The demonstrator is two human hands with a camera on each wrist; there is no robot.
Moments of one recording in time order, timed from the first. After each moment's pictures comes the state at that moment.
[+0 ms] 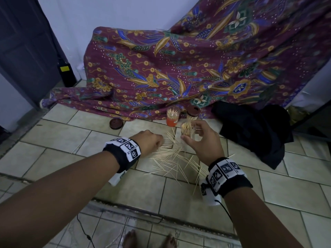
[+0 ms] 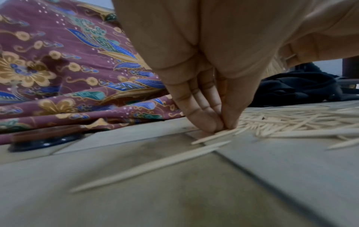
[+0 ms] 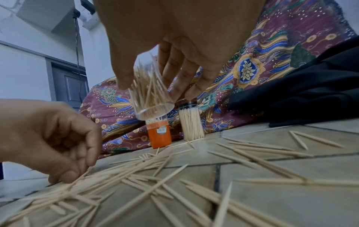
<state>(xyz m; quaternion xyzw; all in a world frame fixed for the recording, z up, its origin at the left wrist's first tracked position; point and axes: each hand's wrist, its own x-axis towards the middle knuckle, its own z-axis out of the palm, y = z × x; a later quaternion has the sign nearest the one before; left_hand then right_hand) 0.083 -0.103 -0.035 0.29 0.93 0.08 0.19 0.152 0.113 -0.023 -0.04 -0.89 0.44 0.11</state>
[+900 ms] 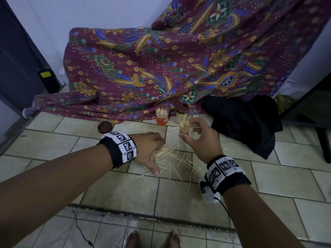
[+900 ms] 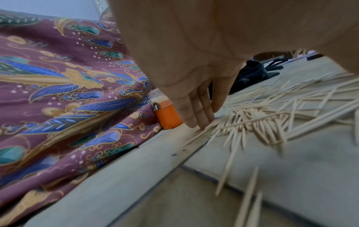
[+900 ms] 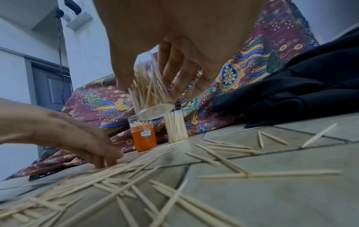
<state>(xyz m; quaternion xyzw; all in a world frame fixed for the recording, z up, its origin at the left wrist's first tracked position) 0.076 -0.079 -0.031 0.45 0.86 -0.04 0.22 0.158 0.133 -0.027 -0.09 -0.89 0.43 0.12</state>
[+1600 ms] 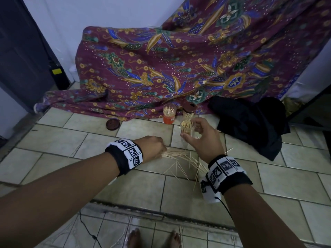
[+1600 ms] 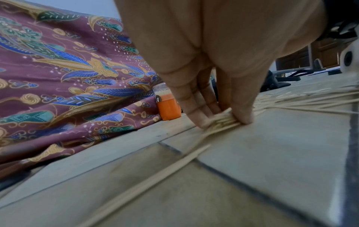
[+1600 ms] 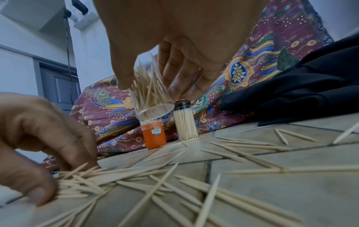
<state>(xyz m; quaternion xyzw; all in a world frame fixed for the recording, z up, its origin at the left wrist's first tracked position) 0.095 -0.085 -0.032 0.44 0.88 -0.05 0.20 0.157 0.116 -0.026 -0.08 -0.89 0.43 0.12</state>
